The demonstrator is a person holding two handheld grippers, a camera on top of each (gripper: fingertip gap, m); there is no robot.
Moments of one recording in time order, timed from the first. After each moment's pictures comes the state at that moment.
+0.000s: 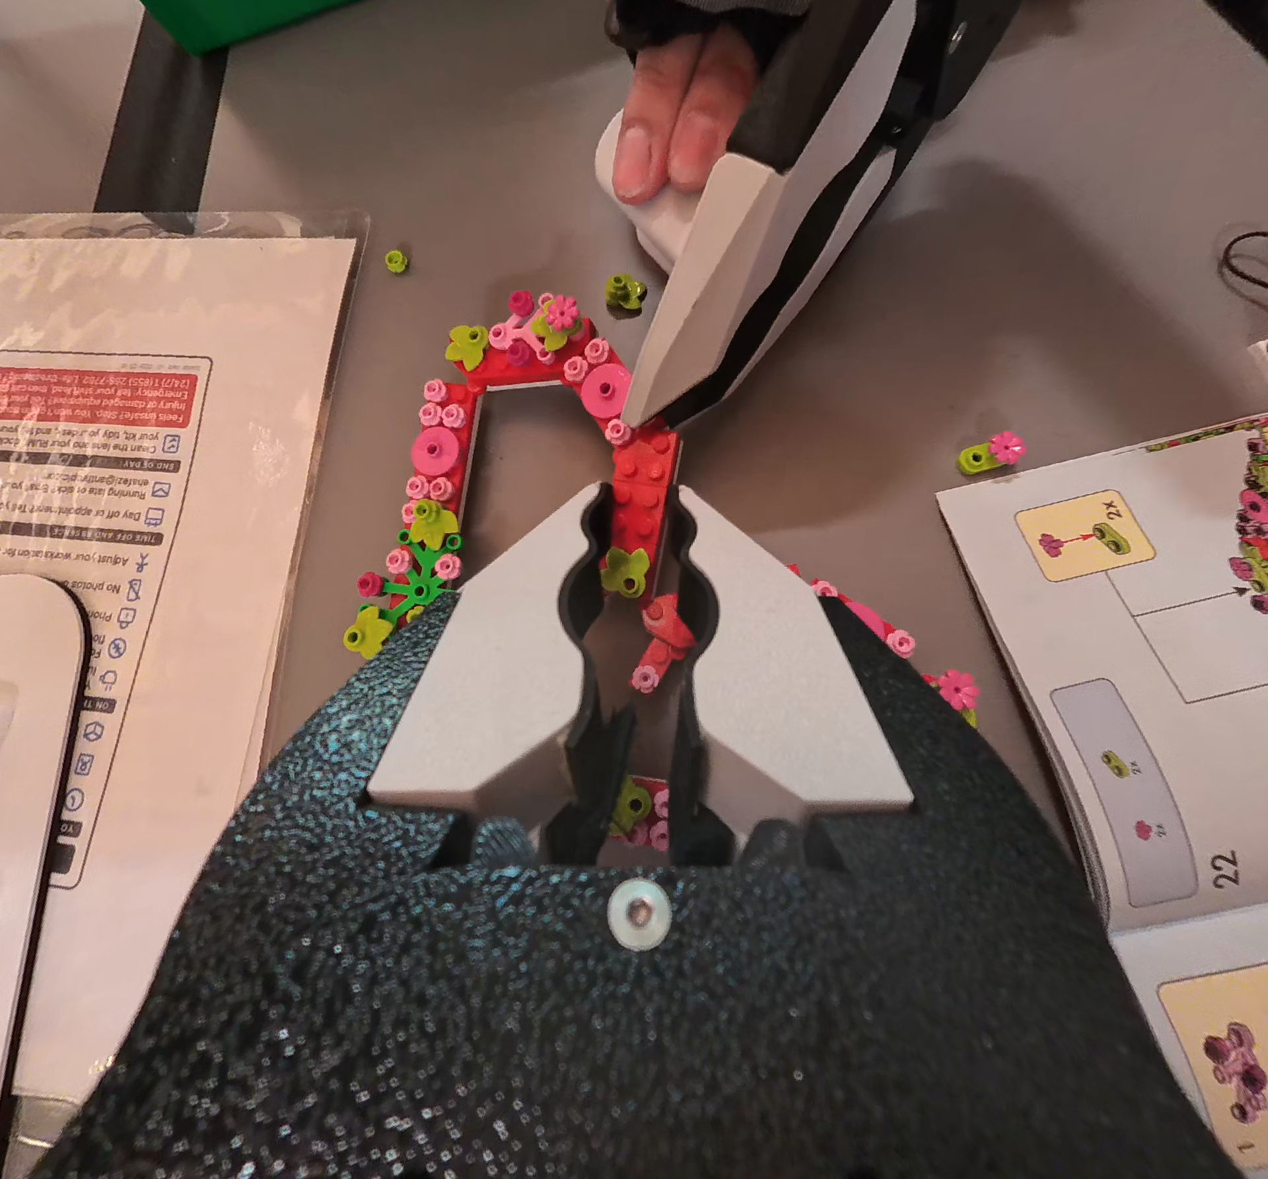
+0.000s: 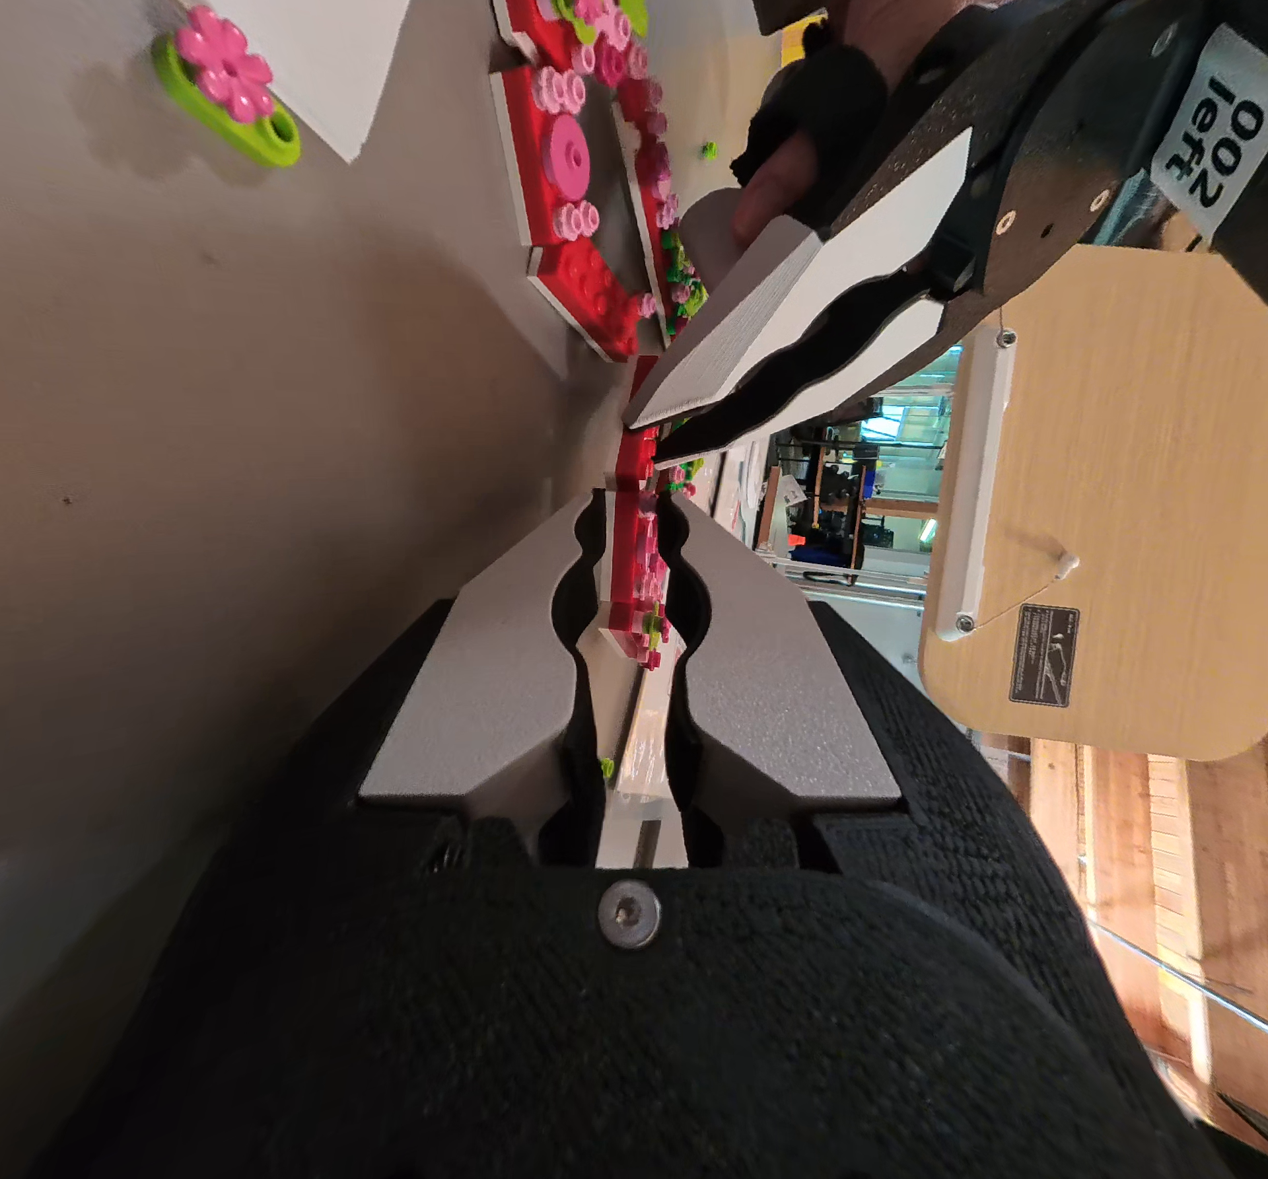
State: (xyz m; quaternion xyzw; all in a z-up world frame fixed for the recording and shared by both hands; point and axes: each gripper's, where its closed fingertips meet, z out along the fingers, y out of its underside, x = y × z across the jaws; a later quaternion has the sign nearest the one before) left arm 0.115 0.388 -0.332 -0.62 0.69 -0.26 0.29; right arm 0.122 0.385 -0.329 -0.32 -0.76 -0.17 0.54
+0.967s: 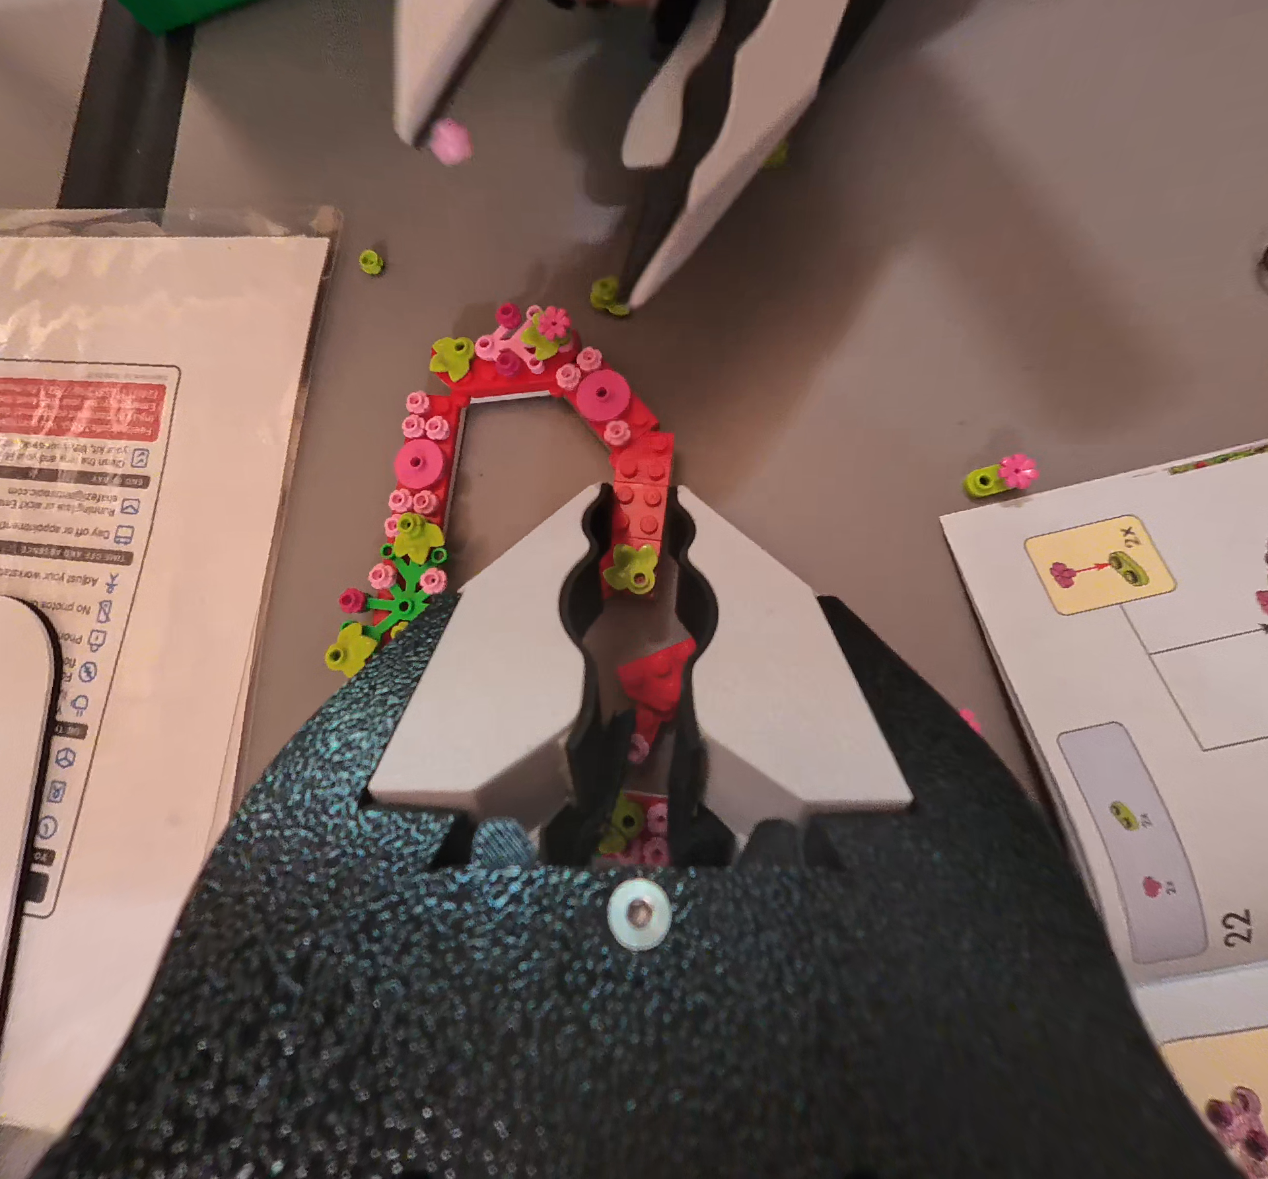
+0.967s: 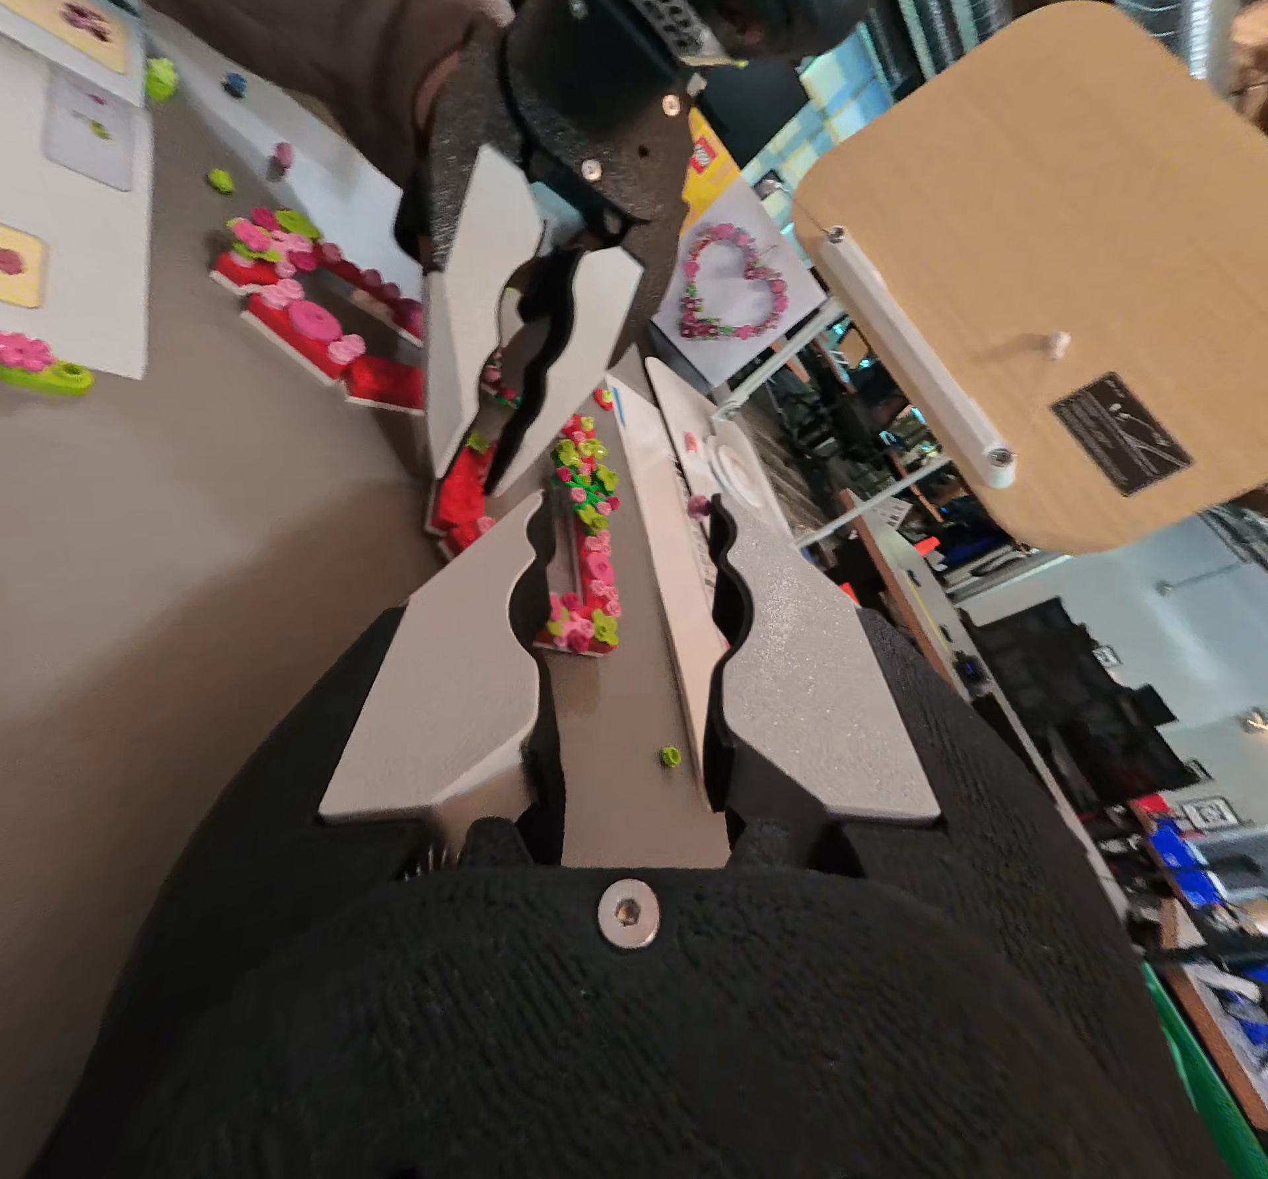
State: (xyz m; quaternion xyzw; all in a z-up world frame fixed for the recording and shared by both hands) left arm 0.124 0.383 -0.339 -0.62 0.69 -0.24 0.29; right arm 0.153 0.397 -0.279 -0.44 -0.61 0.09 0.65
